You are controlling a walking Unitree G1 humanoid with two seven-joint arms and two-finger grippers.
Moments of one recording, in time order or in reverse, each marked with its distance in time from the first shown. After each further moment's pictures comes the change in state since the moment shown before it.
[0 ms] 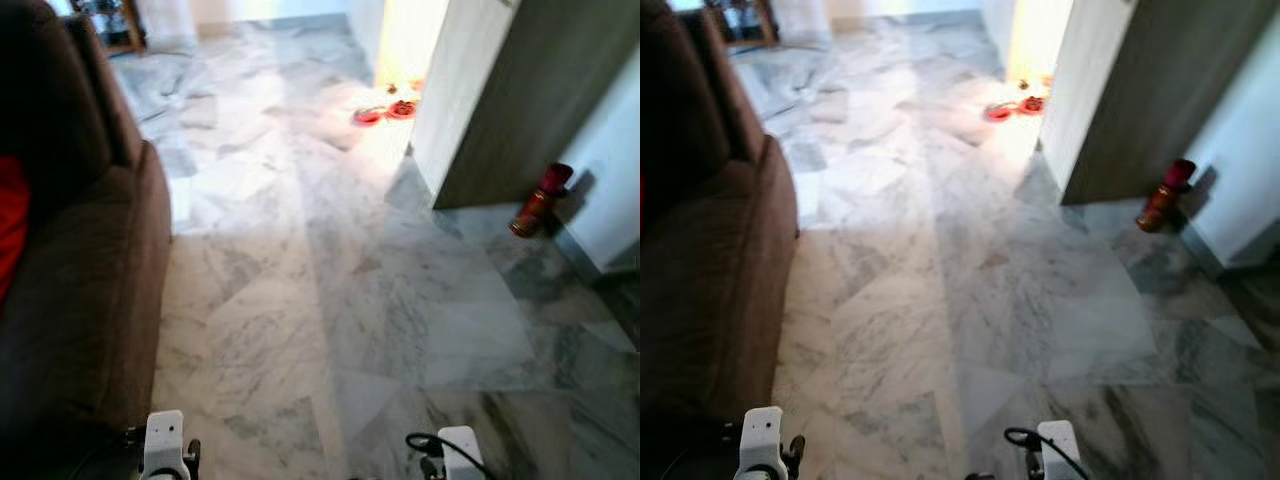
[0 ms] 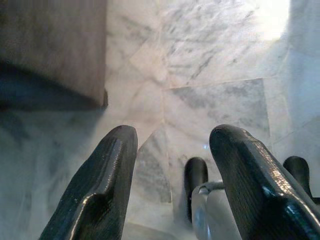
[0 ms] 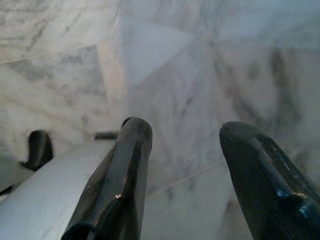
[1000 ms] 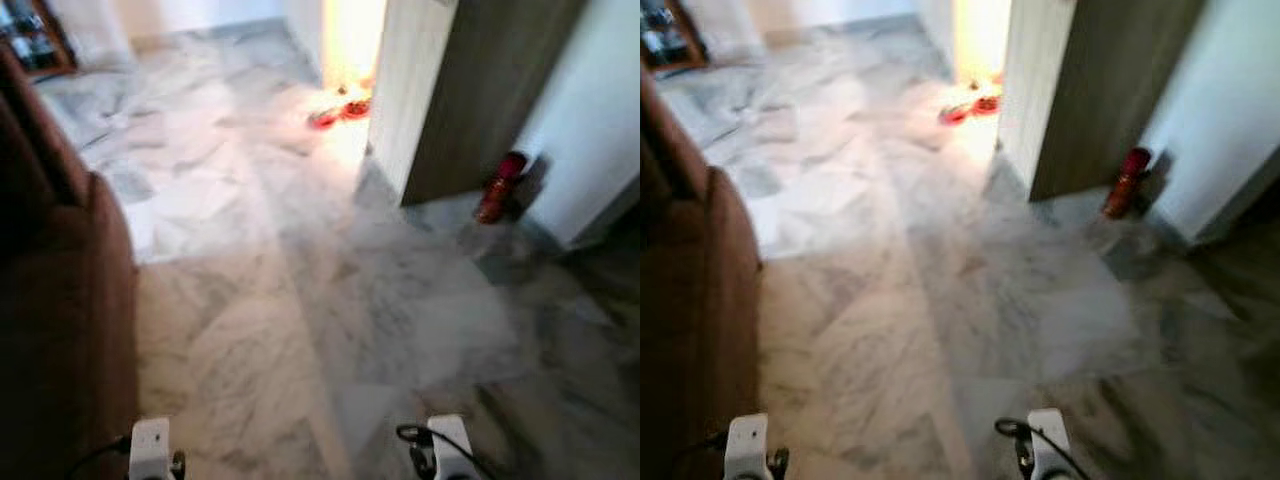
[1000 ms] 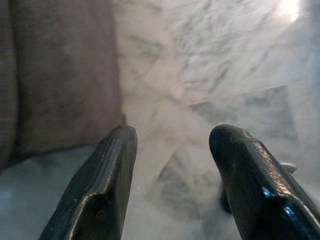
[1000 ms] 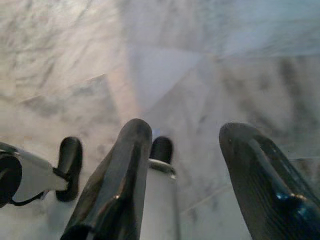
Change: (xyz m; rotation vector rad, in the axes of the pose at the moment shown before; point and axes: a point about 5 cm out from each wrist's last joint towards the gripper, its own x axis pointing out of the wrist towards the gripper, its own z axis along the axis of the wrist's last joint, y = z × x) left arm -0.003 0.013 -0.010 0.008 0.055 0.057; right arm 0.003 0.005 0.013 -0.019 -0.034 0.020
